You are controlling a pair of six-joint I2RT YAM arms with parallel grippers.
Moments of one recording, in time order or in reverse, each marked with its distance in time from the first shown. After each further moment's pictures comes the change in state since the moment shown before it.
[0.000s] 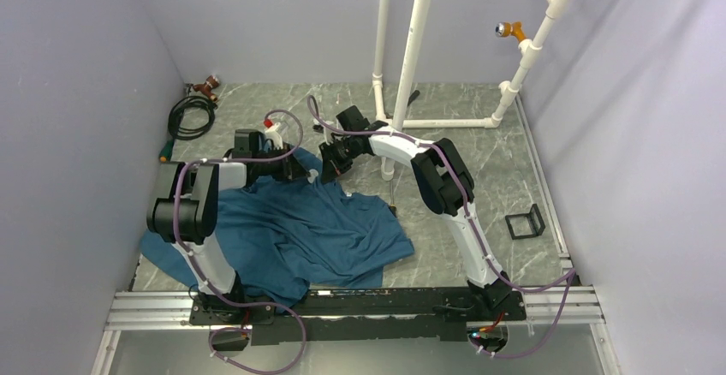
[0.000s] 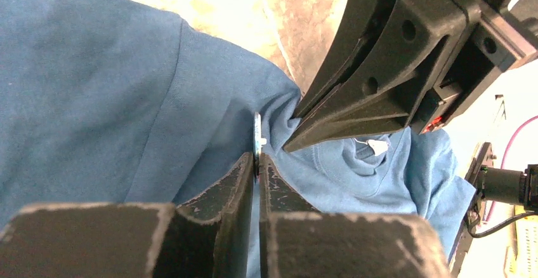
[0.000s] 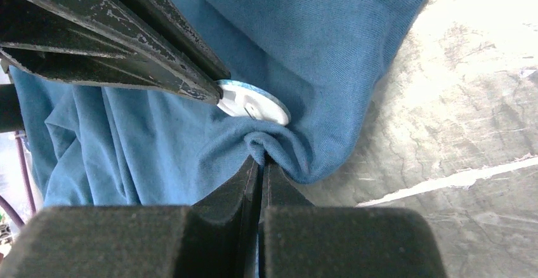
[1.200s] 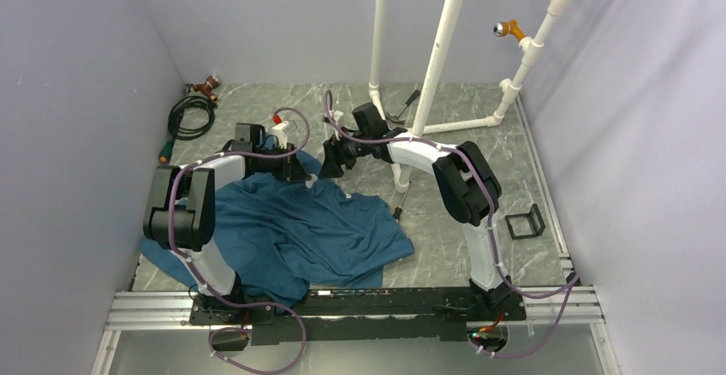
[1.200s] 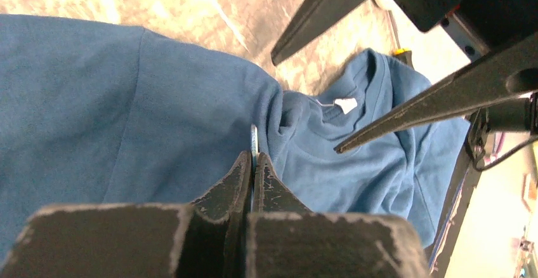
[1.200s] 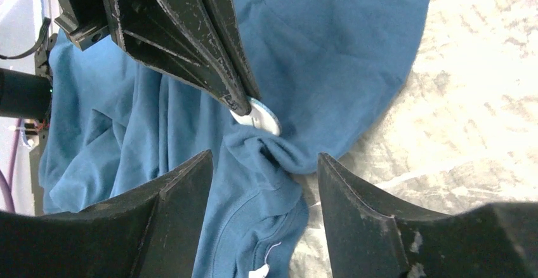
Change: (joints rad) left arm -0.019 -0.048 0.094 -0.266 0.084 0.227; right arm -0.022 -0.251 -0.330 0.366 -0.061 -0.006
